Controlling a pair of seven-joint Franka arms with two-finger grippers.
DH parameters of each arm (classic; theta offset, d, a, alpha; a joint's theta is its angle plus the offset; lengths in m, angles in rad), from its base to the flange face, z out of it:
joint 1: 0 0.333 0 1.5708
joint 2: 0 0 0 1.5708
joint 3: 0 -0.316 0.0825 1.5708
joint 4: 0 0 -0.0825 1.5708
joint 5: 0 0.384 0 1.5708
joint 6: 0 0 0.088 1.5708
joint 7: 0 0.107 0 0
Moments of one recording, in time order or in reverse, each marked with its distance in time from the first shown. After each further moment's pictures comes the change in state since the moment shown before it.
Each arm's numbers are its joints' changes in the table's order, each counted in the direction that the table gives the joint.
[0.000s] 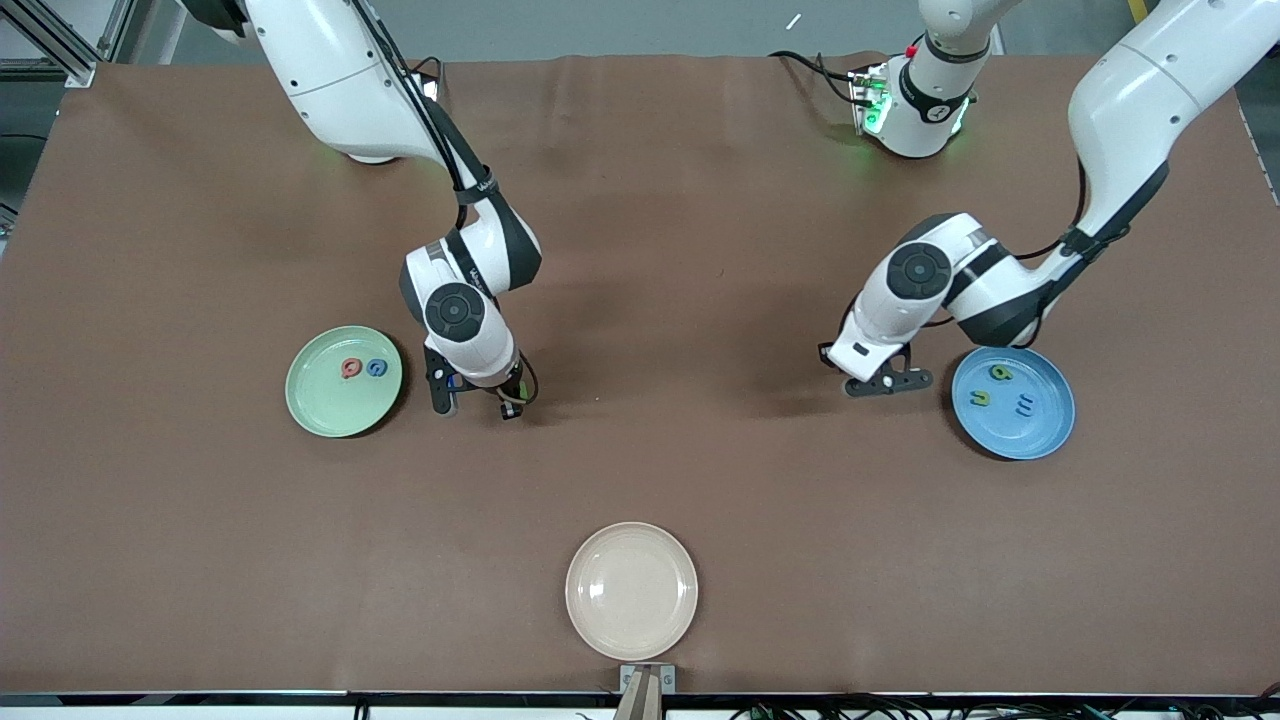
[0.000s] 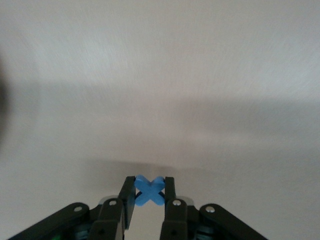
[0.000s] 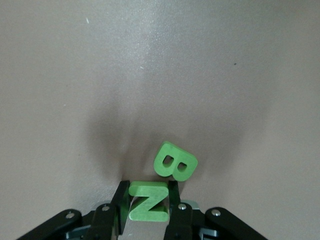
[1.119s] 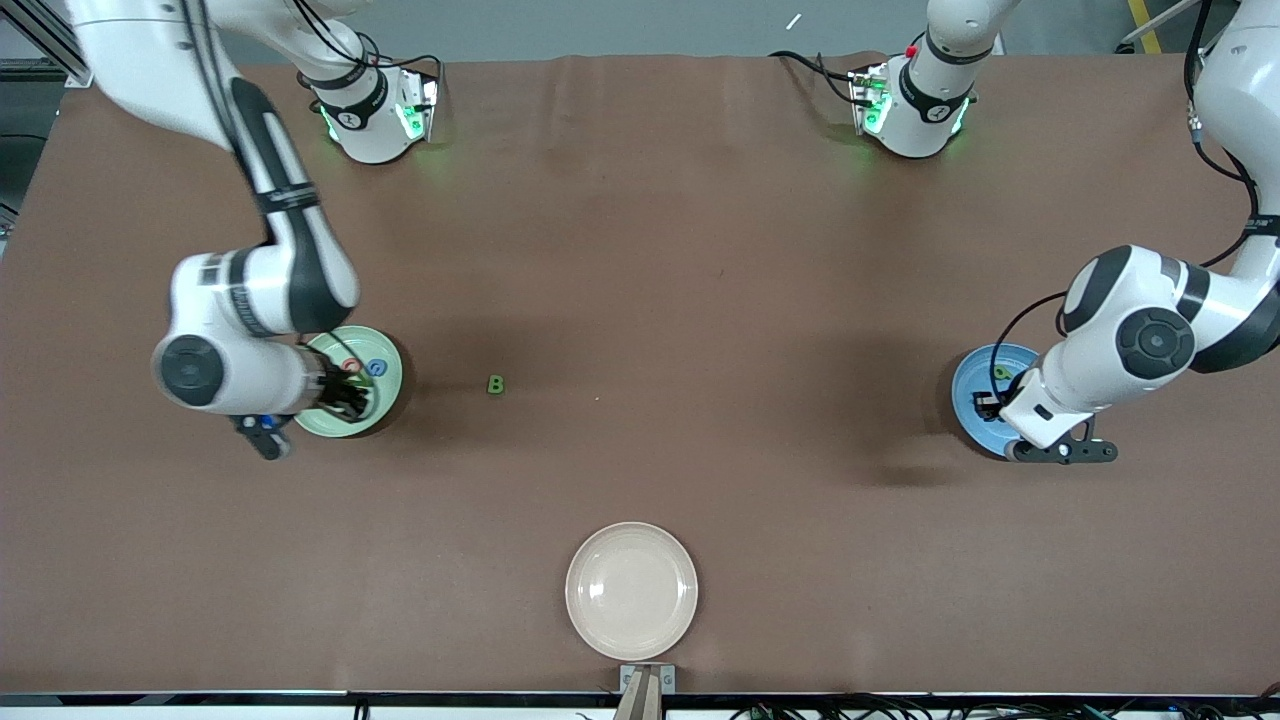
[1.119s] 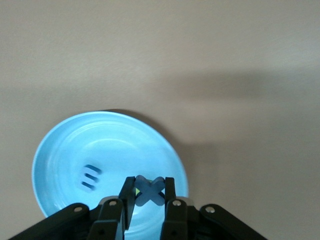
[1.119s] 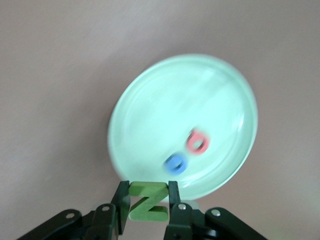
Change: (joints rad) left arm 0.200 -0.011 -0.083 -0.246 -0.097 -0.147 0.600; right arm -0.415 0.191 0.024 -0.051 -0.004 -0.471 -0.955
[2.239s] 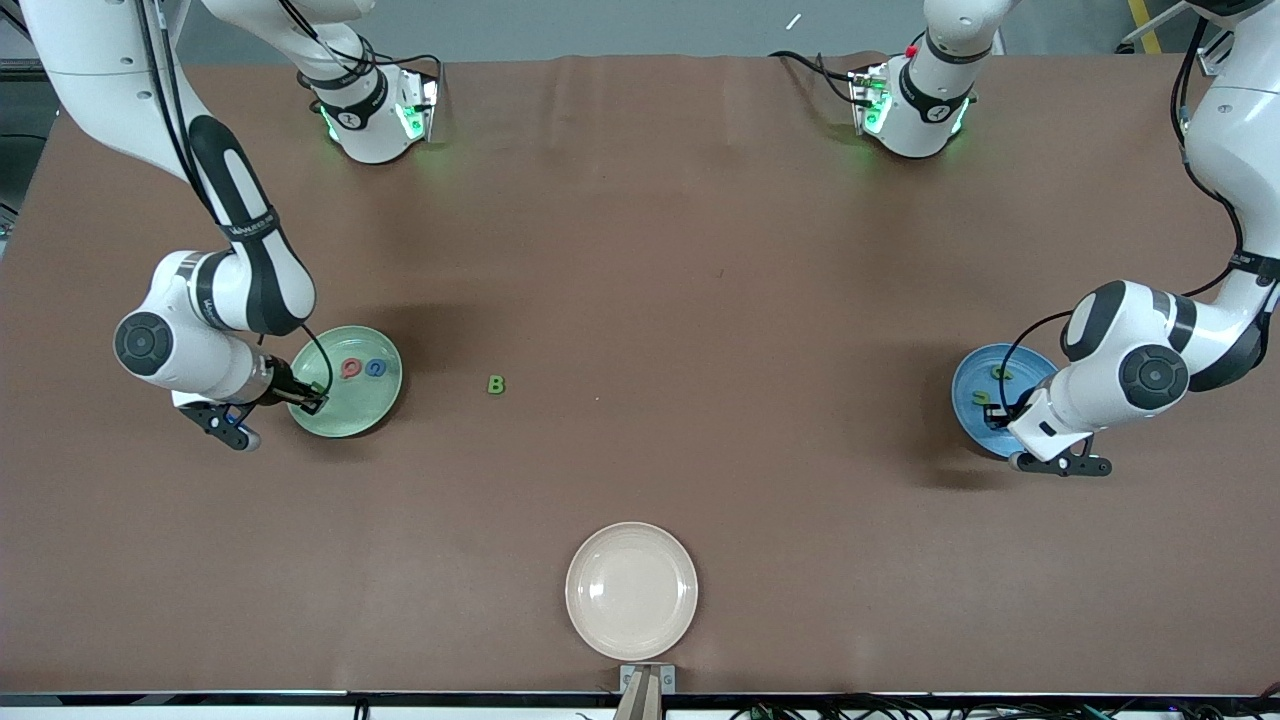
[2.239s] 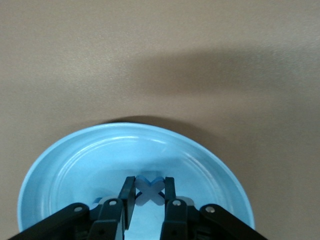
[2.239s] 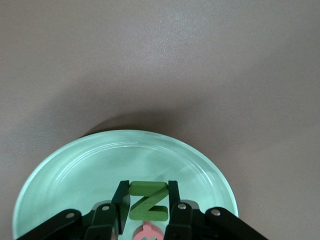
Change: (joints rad) left arm -0.076 -0.071 -0.184 -0.015 0.023 0.115 0.102; right arm -0.137 -0.031 -0.020 0.237 0.000 0.405 -0.369
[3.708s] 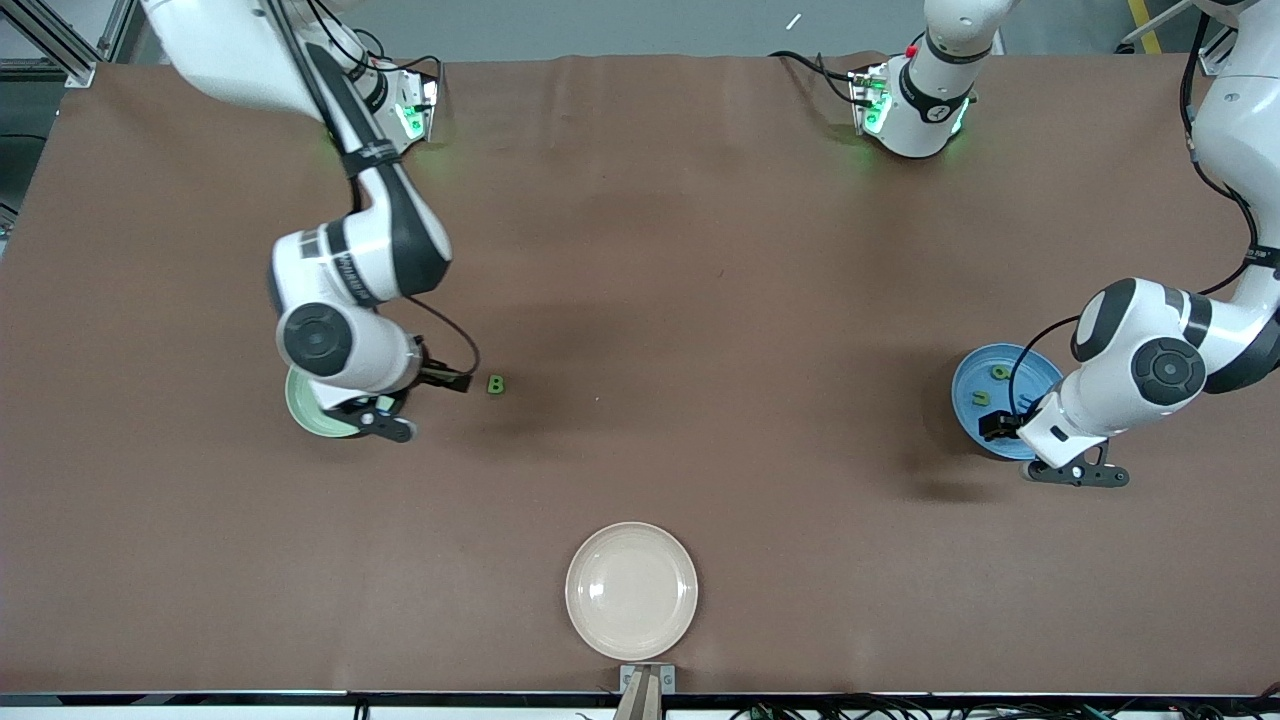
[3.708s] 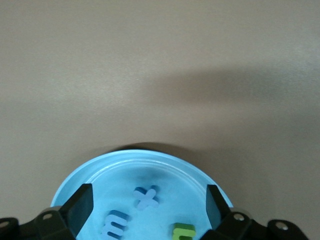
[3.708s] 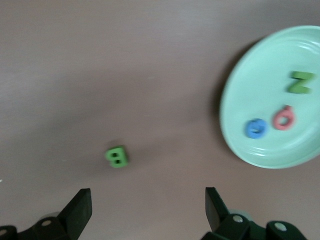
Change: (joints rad) left arm 0.011 0.016 0.043 -0.040 0.014 0.006 0.001; right arm 0.391 -0.001 -0.035 -0.317 0.007 -0.394 0.186
